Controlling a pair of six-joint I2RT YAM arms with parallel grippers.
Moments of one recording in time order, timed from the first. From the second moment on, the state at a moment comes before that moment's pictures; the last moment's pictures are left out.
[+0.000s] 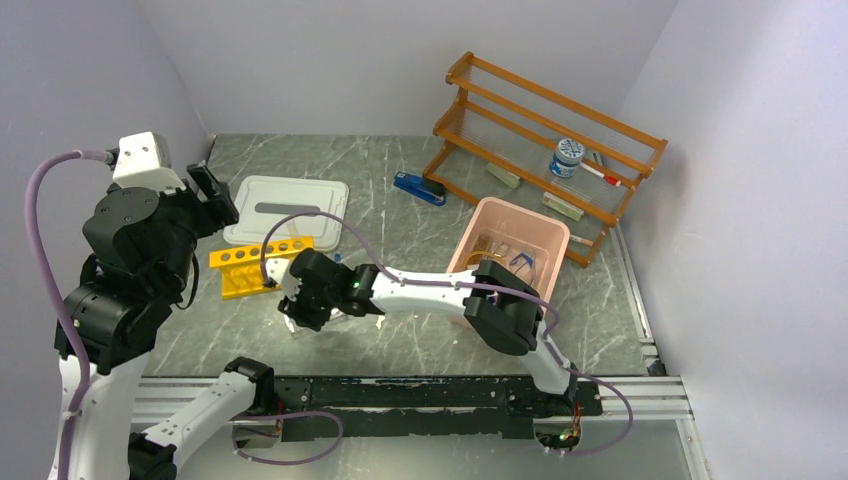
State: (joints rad) left arm -0.36 0.82 1.53 -0.90 -0.53 -0.25; right arm 1.24 2.12 1.61 -0.20 -0.17 -0.07
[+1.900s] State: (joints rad) left arm -0.36 0.81 1.52 -0.90 -0.53 -0.25; right arm 1.18 1.93 1.46 -0.18 -0.11 0.05
